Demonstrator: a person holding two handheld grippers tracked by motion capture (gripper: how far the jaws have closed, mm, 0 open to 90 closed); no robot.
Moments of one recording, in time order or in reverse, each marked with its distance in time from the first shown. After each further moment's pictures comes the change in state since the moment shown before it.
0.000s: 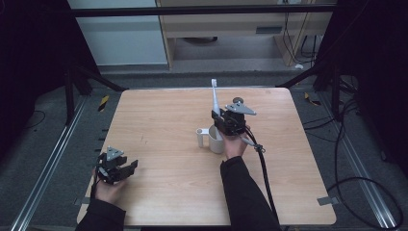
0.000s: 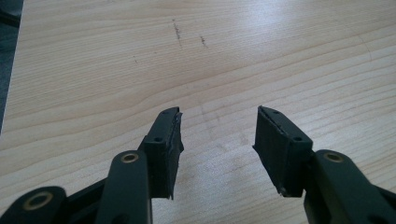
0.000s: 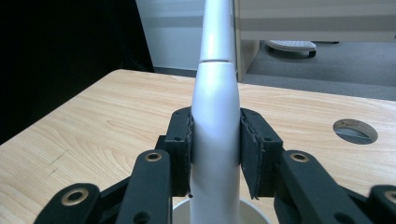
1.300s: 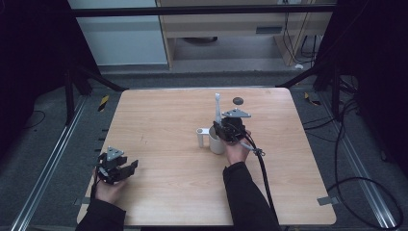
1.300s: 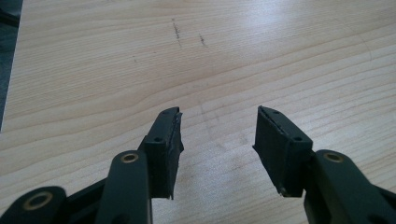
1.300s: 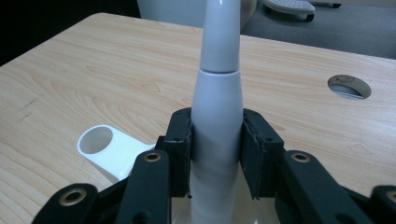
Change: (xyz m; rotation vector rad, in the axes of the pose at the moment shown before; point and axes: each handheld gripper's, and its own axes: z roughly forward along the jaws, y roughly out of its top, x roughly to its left) left arm -0.001 0.000 0.000 0.002 0.001 0.003; right arm -0.003 -0.020 0.004 0.171 -0.038 -0.068
